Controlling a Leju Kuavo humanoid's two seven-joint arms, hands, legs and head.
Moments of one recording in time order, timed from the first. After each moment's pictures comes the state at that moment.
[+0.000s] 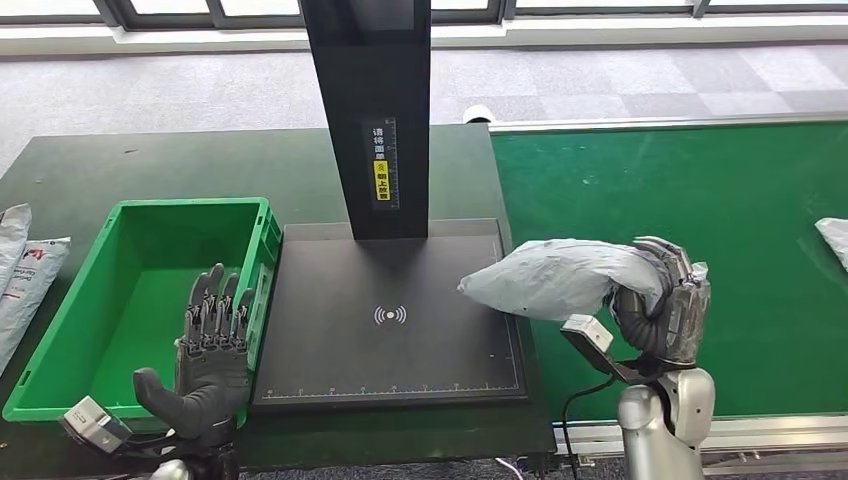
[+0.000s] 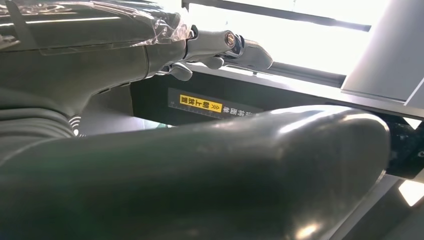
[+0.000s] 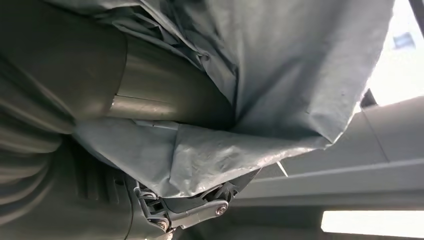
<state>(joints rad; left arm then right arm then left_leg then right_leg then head) 0.08 -0.28 0.05 -1.47 0.12 -0.31 -0.70 -0.11 0.13 -0.36 -1.35 0.97 -0.70 -0.70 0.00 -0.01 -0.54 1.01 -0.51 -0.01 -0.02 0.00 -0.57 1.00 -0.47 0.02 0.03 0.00</state>
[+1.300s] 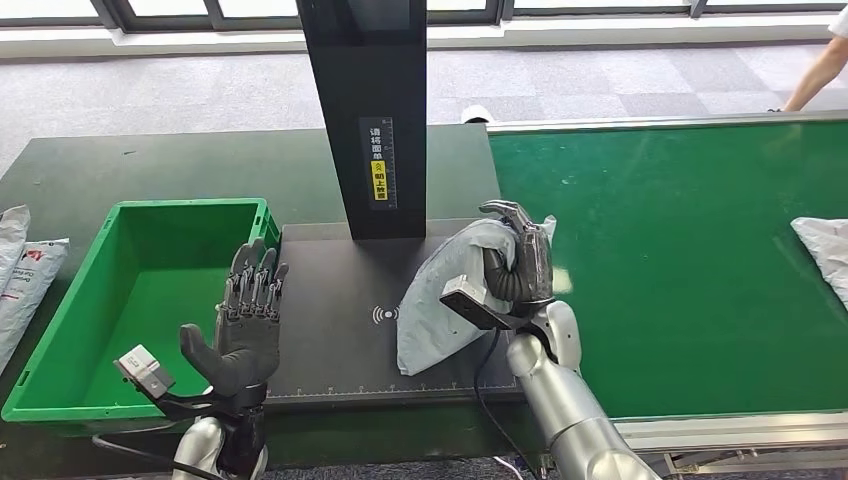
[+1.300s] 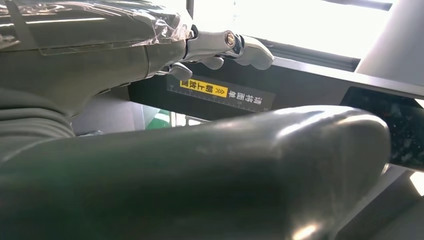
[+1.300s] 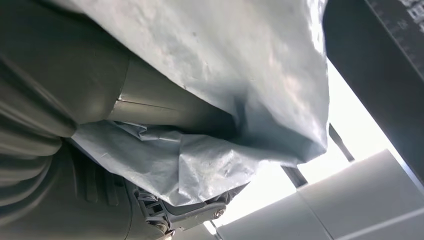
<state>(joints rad) -0.08 -0.29 0.00 -1.28 0.13 -0.29 -0.70 -0.45 0.21 0.01 -0.80 0.84 -0.70 -0.67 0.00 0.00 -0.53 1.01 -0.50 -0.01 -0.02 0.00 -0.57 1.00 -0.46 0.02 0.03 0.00</state>
